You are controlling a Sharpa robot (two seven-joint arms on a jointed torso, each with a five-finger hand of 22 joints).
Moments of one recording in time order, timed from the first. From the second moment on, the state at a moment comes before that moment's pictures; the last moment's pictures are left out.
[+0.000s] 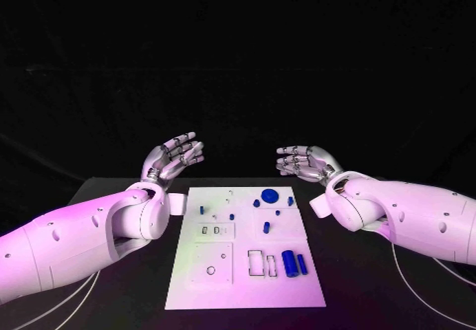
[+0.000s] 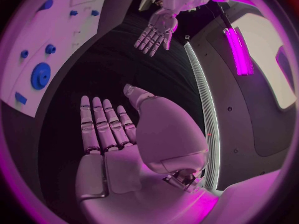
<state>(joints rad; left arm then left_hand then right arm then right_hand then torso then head) 1.15 -0.77 -0.04 1.45 0.01 -0.50 0.61 1.49 -0.02 0.09 0.20 0.04 0.49 0.16 0.17 0.19 0.57 0.26 0.15 0.07 0.63 0.23 0.28 0.17 0.12 0.63 0.29 0.22 0.12 1.25 -0.79 -0.16 1.39 -0.41 -0.45 0.30 1.37 -0.01 0.36 0.00 0.18 0.57 0.16 0.18 0.13 0.74 0.23 0.10 0.06 0.71 0.20 0.19 0.11 0.15 0.65 0.28 0.21 0.10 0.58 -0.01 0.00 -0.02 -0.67</state>
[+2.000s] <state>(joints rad) 1.18 -0.95 -0.02 1.72 -0.10 -0.37 0.57 1.53 -0.08 0.21 0.12 0.04 0.80 0.20 0.29 0.23 0.96 0.20 0.12 0.07 0.89 0.15 0.33 0.23 0.17 0.93 0.24 0.34 0.13 1.32 -0.70 -0.15 1.39 -1.64 -0.25 -0.16 1.28 -0.21 0.52 0.01 0.15 0.91 0.17 0.21 0.23 1.05 0.11 0.13 0.13 1.46 0.02 1.34 1.22 0.10 1.37 0.12 1.28 1.11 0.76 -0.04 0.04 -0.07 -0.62</state>
